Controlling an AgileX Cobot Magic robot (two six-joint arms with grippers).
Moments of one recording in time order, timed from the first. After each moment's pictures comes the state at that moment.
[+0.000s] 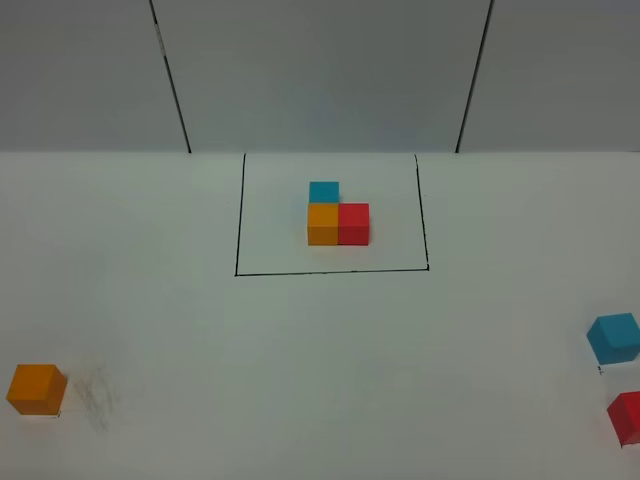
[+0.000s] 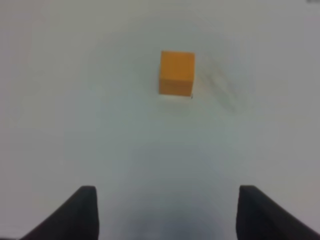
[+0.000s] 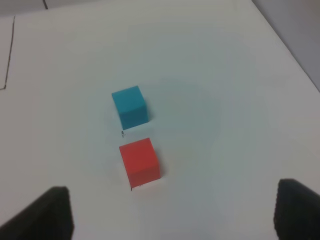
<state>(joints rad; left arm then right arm) 0.03 0.23 -0.51 0.09 1.08 -0.09 -0.18 -0.01 -0.49 0.00 1.05 0.07</state>
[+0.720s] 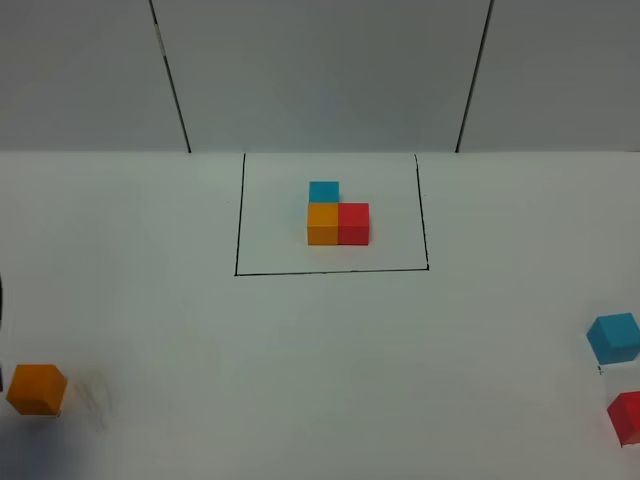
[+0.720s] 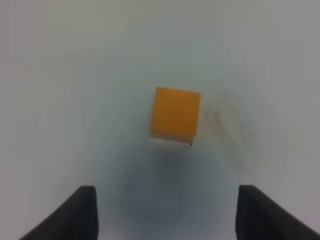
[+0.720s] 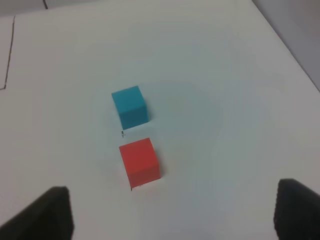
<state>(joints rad) 0.03 0.95 -0.54 0.09 0.57 -0.19 -0.18 -0.01 -0.49 0.00 1.05 0.07</state>
